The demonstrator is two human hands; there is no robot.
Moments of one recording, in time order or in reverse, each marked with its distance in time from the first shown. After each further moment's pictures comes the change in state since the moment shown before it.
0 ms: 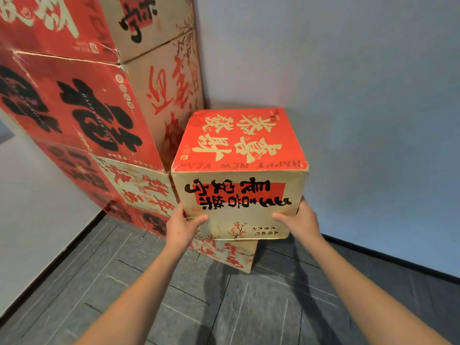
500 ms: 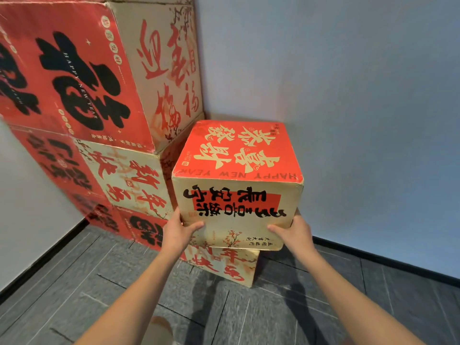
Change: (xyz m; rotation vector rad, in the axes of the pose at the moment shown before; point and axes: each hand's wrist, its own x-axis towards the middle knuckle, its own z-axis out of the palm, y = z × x) left_hand 0.031 -0.089 0.043 0.025 -0.006 0.091; right_hand 0.022 0.102 0.077 0.003 0.025 -0.032
